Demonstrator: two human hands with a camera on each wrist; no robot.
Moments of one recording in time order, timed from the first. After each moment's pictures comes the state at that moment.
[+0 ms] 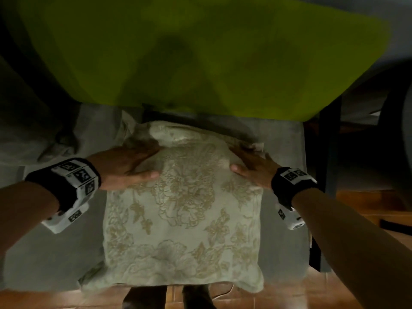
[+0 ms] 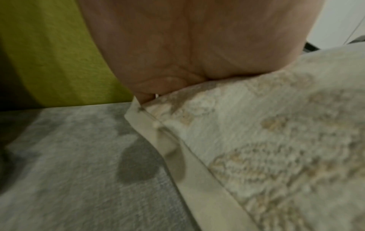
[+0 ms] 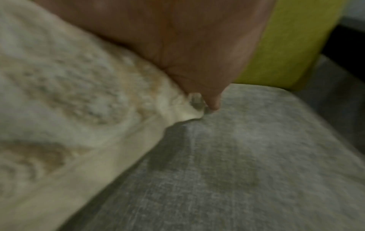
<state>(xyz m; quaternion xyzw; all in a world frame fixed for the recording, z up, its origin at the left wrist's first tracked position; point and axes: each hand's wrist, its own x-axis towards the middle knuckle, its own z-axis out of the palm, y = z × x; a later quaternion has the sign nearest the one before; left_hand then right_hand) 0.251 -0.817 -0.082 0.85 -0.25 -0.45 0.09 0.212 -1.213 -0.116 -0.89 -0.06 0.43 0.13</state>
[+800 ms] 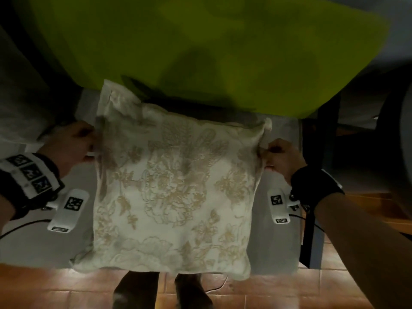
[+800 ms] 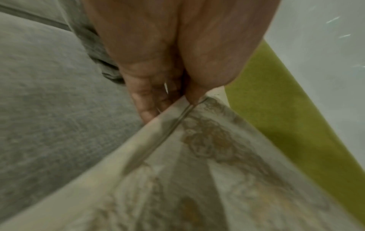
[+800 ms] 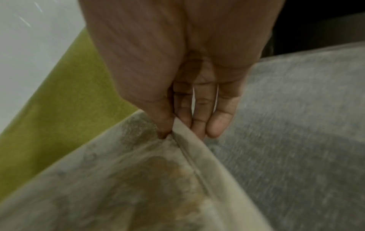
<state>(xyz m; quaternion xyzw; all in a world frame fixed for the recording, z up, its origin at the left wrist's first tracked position) 0.220 -0.778 -0.078 0.76 0.29 -0.24 0.53 0.195 -1.251 -0.092 -0.76 0.33 0.20 0.52</state>
